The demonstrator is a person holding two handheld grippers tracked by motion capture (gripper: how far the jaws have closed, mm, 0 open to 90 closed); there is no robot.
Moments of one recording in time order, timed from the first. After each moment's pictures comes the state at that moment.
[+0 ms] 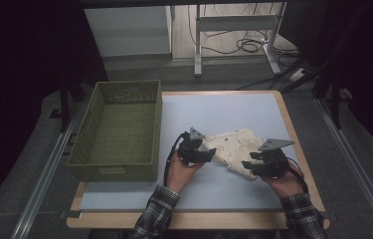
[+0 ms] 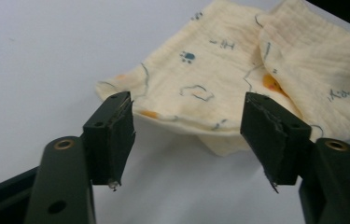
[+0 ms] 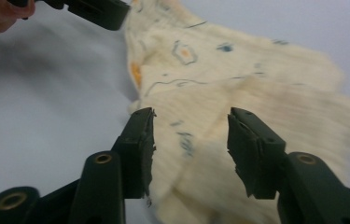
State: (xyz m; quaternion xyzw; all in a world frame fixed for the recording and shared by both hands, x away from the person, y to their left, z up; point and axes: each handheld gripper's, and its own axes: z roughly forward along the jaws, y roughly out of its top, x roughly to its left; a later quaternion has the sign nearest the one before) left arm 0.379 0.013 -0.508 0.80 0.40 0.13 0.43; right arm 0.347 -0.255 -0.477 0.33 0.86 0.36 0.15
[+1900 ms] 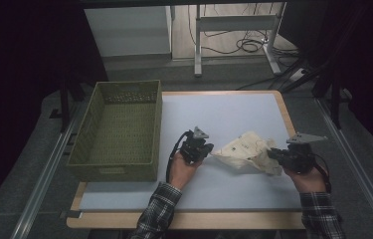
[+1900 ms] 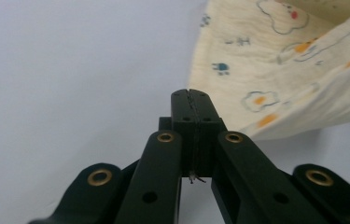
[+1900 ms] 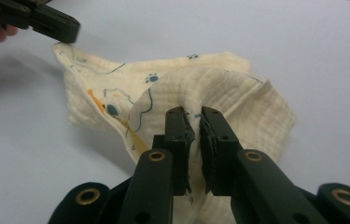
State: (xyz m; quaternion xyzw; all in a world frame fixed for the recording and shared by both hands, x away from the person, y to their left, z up) left arm 0.386 0.016 -0.502 0.81 0.38 0.12 0.43; right arm 0.349 -0.322 -0.451 0.40 0.81 0.39 0.18
